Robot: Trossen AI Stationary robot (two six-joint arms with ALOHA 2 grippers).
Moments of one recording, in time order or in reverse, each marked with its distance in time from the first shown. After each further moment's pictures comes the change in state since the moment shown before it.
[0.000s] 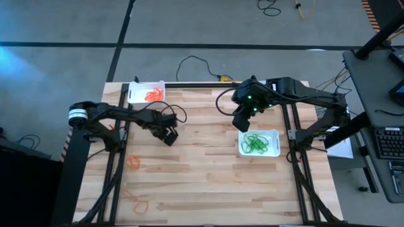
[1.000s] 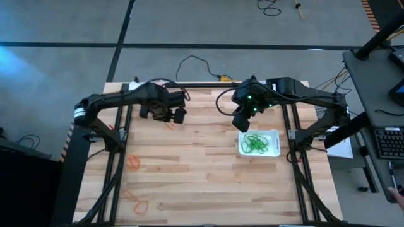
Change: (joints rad) left arm 0.008 0.067 0.777 -0.757 -0.024 -0.453; right arm 0.000 0.000 0.000 0.000 0.000 0.000
